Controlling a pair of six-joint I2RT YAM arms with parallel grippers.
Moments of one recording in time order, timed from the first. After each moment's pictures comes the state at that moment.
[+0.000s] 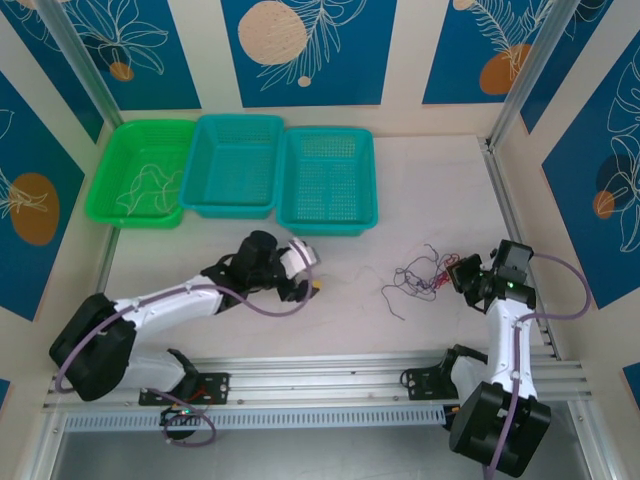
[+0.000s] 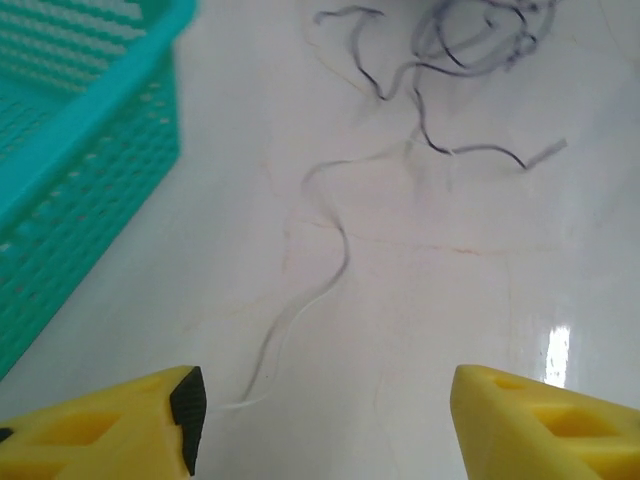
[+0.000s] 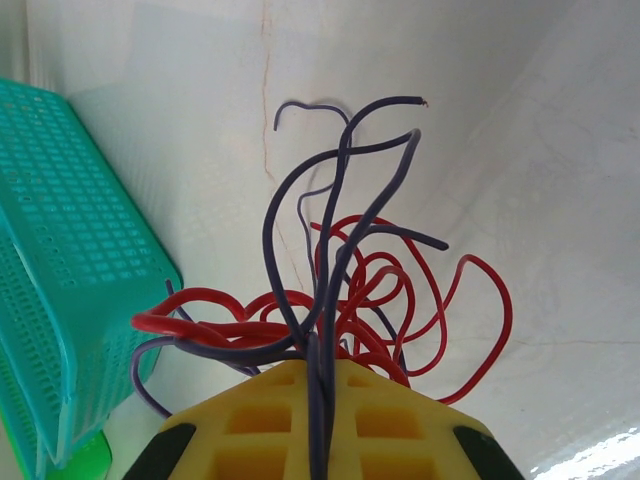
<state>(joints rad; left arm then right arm) -0.76 1.33 0.67 0.04 0.34 0.34 -0.41 0.85 0.55 -0.68 -0.47 0.78</state>
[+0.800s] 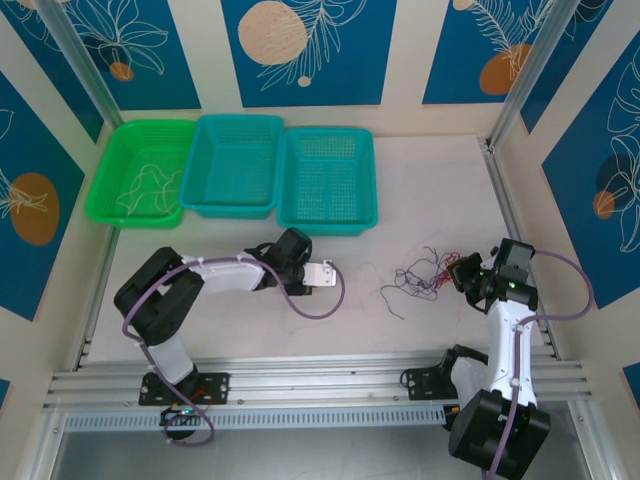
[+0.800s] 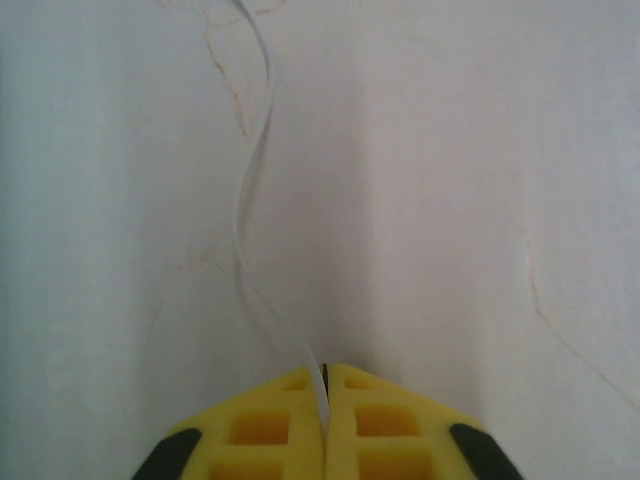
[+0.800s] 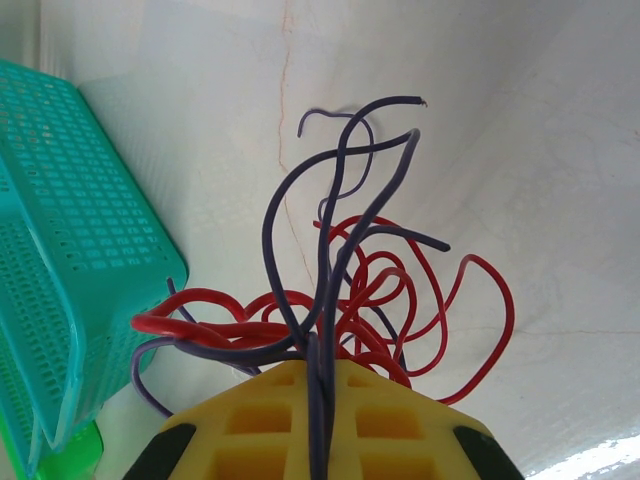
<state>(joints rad) -0.77 1.71 0.89 -0.14 0.16 0.87 -0.40 0.83 0.59 -0.73 -0.46 0.75</state>
